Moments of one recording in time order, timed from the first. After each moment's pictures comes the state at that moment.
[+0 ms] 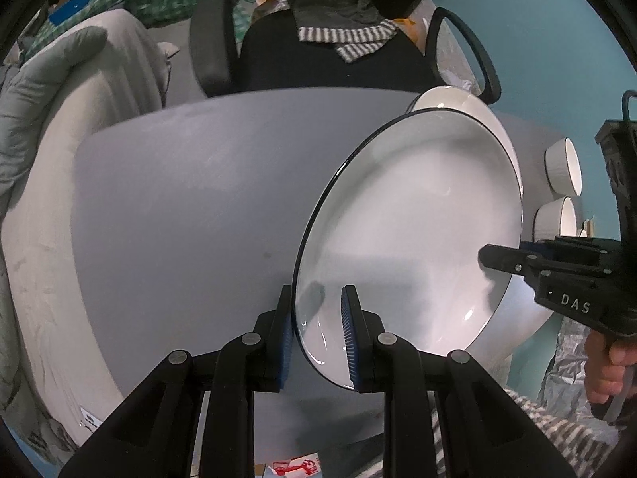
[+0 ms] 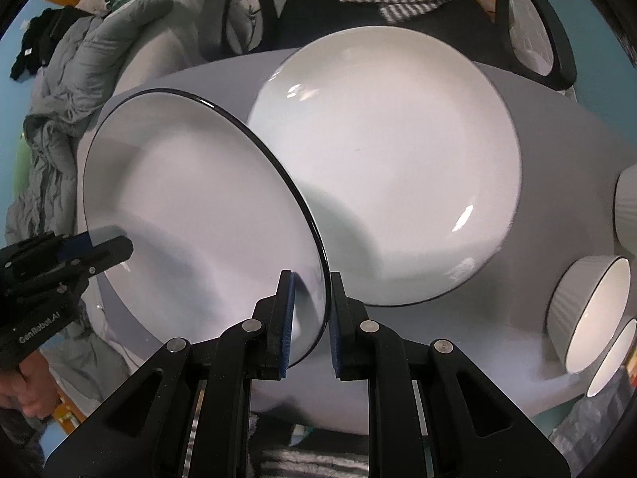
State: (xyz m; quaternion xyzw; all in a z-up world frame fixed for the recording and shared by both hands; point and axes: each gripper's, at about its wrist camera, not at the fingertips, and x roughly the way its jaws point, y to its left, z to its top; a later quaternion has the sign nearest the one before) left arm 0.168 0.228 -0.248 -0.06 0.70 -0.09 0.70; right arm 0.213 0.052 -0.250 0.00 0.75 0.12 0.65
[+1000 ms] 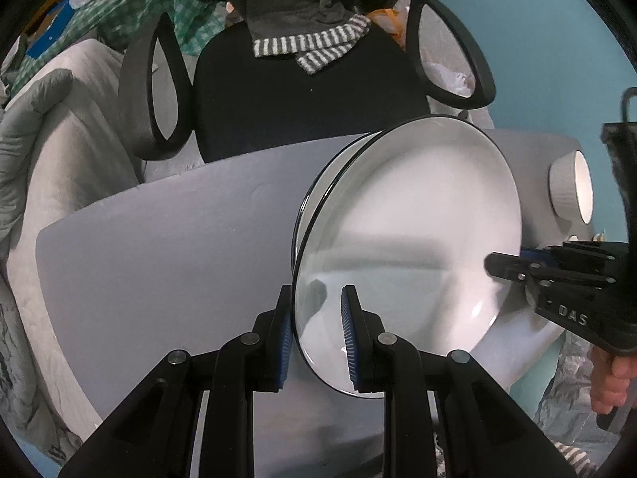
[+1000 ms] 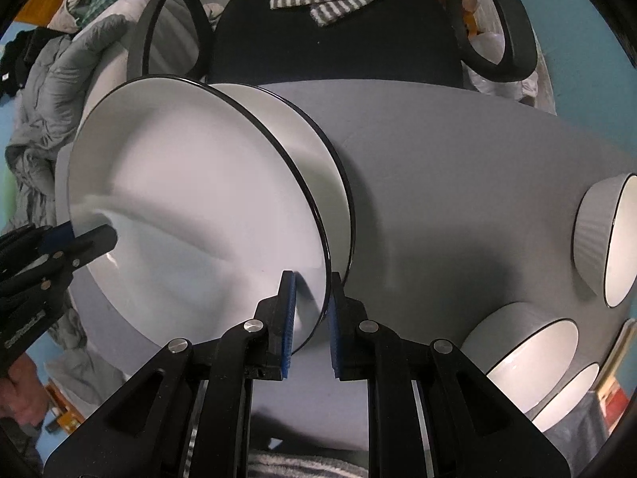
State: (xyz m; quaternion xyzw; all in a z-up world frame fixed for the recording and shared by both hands) left arm 0.243 0.135 -0.265 -0.02 0.72 -0.08 0.69; right arm 0.274 -0.033 -0.261 0.00 0.77 0.09 0.64
